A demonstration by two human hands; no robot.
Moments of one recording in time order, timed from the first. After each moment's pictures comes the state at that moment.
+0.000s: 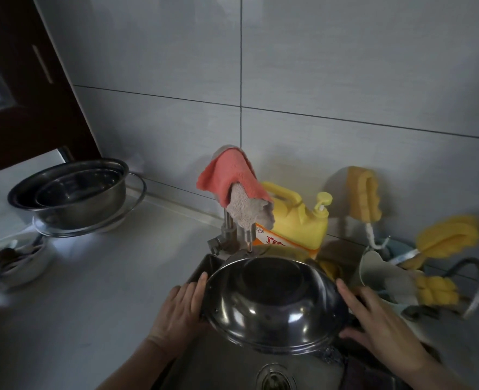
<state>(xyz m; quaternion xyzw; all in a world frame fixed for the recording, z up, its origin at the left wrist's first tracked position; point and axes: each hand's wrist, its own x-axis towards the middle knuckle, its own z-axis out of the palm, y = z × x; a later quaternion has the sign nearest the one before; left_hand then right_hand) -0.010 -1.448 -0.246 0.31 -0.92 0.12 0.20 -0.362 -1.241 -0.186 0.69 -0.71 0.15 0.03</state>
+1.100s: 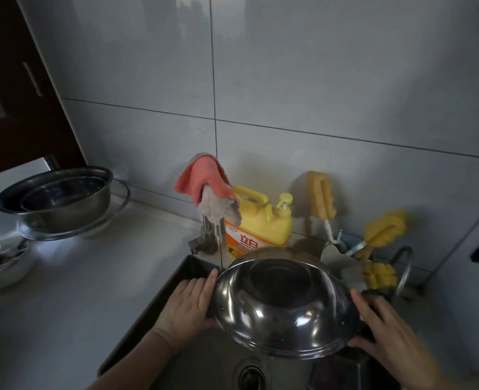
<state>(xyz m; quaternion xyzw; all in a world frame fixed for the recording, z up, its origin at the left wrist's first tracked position) -0.058 -1.398 -0.208 0.26 -0.92 0.17 0.23 -0.389 -1.154 -0.164 0.66 -0.73 0.17 0.03</state>
